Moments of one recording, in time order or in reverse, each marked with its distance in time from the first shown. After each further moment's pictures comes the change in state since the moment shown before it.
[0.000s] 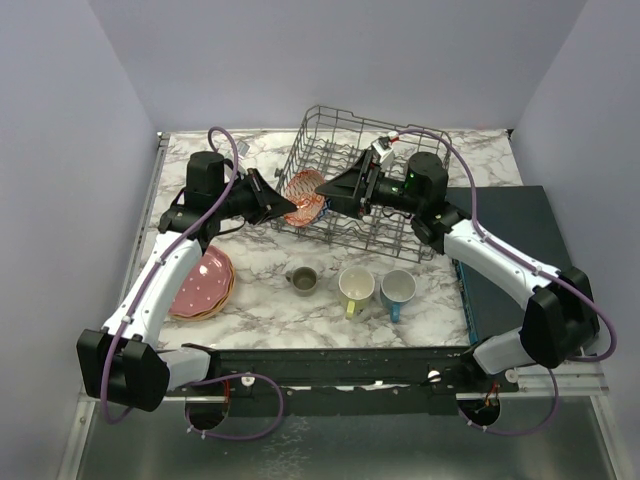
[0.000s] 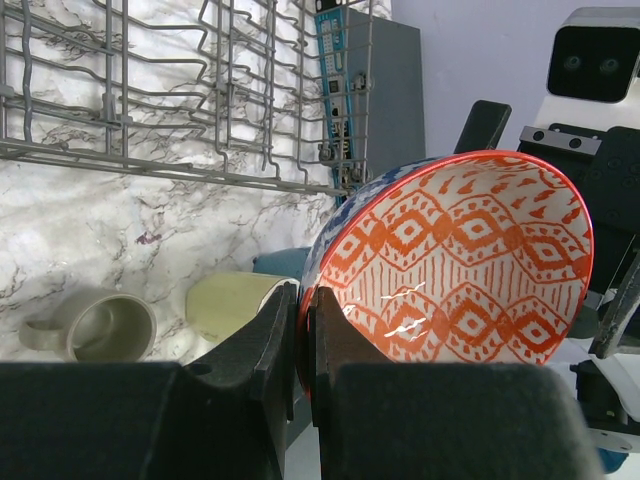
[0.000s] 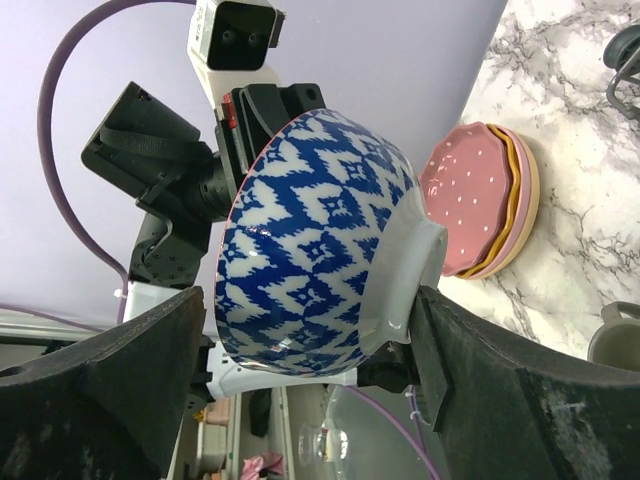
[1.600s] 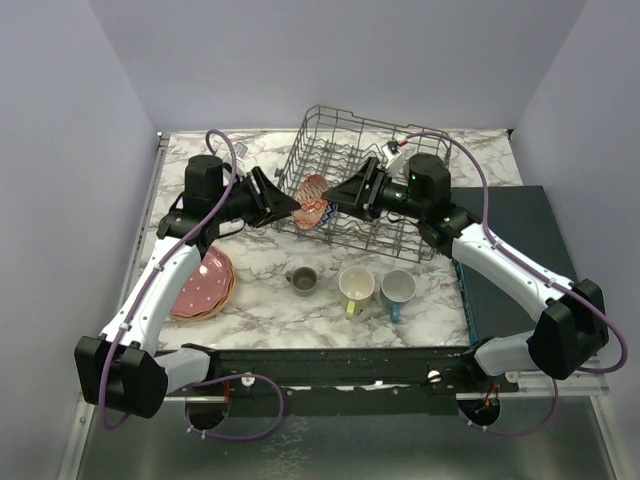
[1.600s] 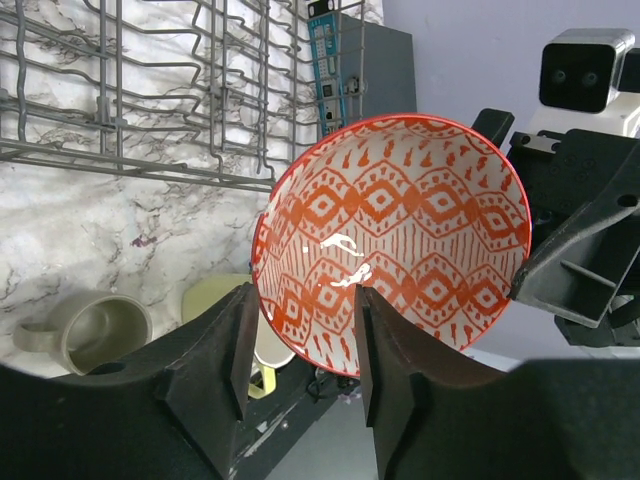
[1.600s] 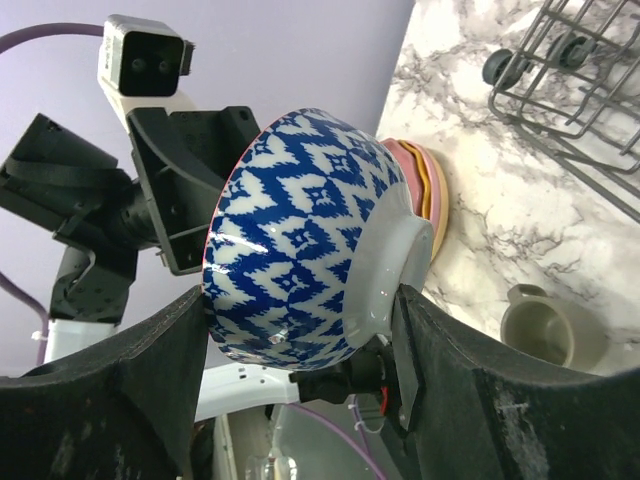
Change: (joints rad) left arm -0.004 -0.032 -0.032 0.029 -0.008 -0.009; right arm 0.002 -0.071 -0.005 -0.193 0.137 -0.142
